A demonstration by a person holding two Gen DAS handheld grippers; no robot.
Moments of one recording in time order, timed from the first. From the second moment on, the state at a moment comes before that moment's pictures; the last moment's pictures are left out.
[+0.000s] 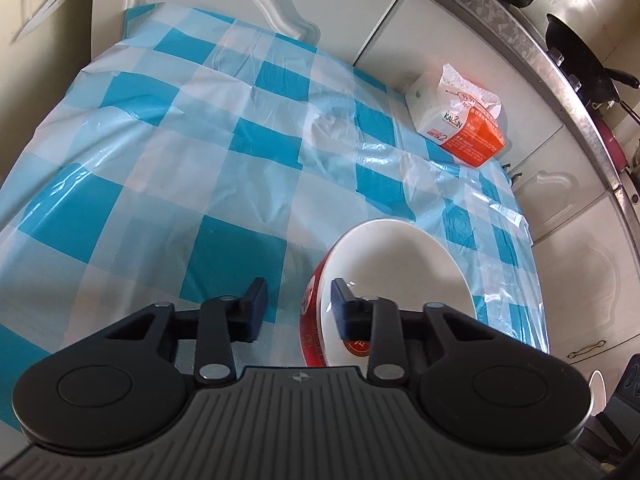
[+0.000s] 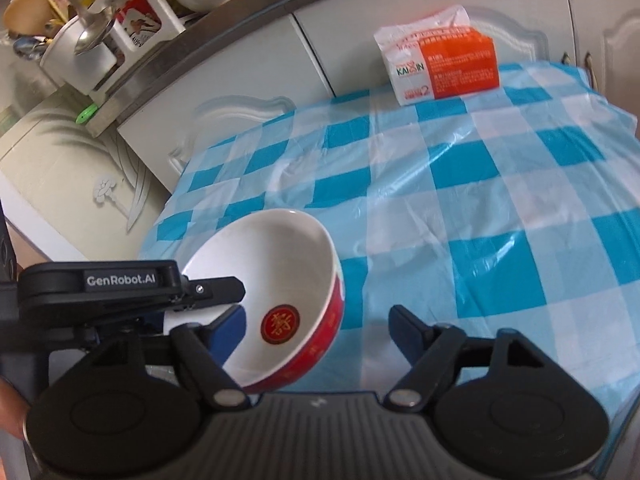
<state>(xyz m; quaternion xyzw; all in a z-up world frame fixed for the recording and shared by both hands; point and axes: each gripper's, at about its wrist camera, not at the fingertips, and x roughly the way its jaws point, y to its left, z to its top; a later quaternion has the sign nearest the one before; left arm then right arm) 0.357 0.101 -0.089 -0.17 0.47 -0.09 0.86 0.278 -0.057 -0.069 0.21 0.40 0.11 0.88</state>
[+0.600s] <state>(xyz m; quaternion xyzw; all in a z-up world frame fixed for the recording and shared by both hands) 0.346 0.094 -0.086 -0.17 0.45 -0.10 0.87 0.272 -0.055 -0.066 0.22 0.37 0.14 0.89</state>
